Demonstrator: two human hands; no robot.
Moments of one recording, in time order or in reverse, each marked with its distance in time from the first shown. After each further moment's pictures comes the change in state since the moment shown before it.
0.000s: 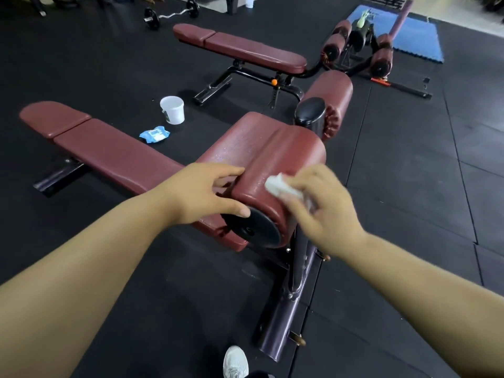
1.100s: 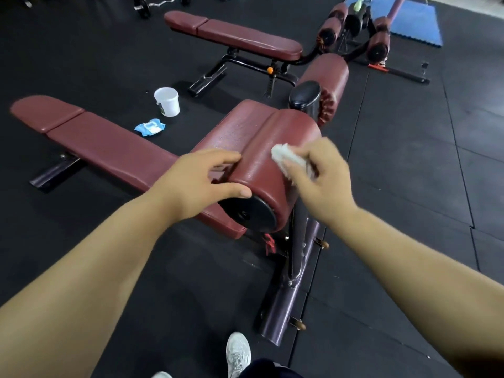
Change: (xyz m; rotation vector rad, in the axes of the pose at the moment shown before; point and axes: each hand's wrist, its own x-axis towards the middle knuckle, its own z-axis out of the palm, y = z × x) left_hand -0.008 0.002 0.017 0.056 0.193 0.094; right_hand 0.004 0.012 0.006 0.020 0.160 0.235
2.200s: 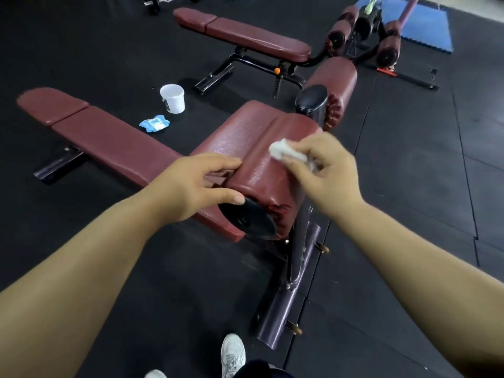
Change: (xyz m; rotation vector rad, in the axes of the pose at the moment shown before) left_hand 0.001 -0.008 -0.005 -0.109 -0.019 0.003; right_hand 0.022 0.001 -0.001 0.020 -0.057 0.001
